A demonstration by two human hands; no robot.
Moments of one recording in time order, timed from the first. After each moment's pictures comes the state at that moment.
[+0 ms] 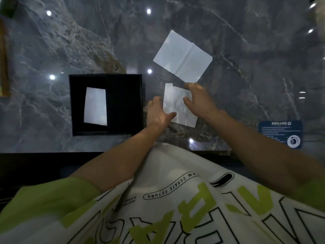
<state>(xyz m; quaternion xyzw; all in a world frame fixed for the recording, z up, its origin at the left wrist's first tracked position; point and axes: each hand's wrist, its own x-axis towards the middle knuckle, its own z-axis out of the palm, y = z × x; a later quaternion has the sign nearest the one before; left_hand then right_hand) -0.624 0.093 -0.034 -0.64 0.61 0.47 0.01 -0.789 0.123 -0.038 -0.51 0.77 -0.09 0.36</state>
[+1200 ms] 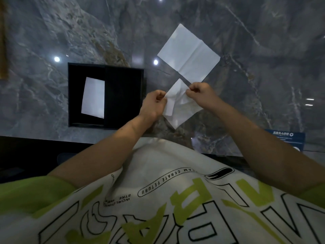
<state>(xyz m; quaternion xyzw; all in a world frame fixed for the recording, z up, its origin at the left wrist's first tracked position) -0.622 0.067 -0.037 -0.63 0.54 0.55 -0.06 -0.812 0.100 -0.043 -0.37 0.74 -0.19 0.53</state>
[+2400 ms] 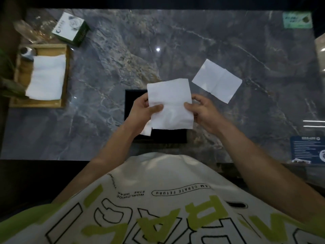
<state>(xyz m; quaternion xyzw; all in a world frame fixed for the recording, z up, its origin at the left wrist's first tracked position) -0.437 -0.010 0.027 -0.46 0.41 0.75 -0.24 -0.638 0.075 0.036 -0.17 0.61 -0.46 0.62</state>
